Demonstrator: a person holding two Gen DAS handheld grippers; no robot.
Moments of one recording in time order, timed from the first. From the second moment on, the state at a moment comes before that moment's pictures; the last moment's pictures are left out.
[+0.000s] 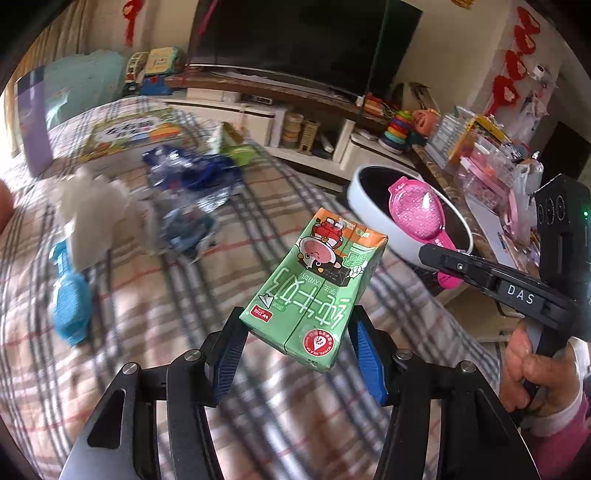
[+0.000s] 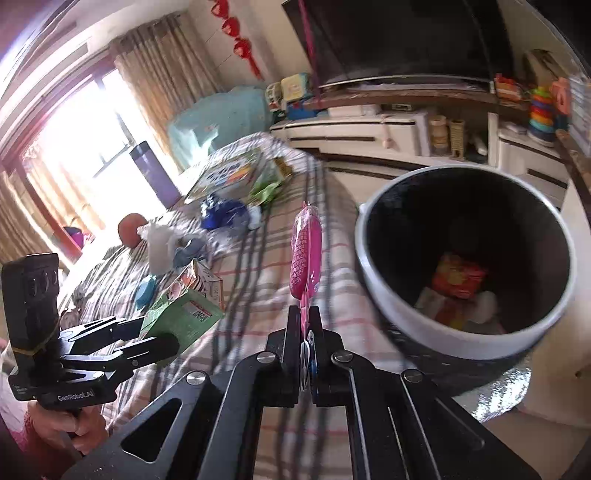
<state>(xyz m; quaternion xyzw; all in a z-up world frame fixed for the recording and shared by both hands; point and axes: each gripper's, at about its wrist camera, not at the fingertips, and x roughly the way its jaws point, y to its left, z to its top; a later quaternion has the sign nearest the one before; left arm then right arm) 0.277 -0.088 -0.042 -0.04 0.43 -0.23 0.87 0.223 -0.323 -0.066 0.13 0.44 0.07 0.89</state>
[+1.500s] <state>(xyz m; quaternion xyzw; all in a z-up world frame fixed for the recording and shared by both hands) 0.364 -0.228 -0.043 0.04 0.43 -0.28 0.86 0.219 -0.437 -0.055 0.15 0.42 -0.03 0.90</state>
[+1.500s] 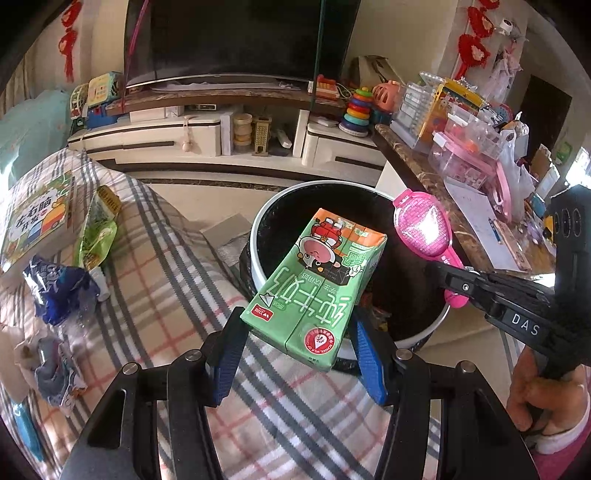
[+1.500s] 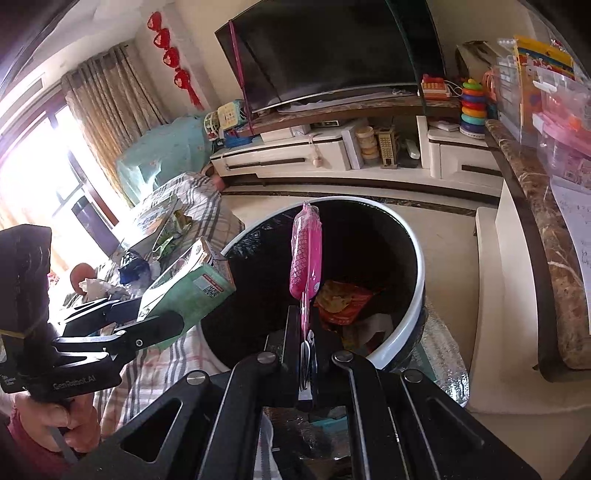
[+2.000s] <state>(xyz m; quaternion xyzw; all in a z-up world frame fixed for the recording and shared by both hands) 0.379 -0.247 -0.049 0.05 0.43 -0.28 0.86 0.231 -0.447 -0.061 0.15 0.43 -0.03 0.89</state>
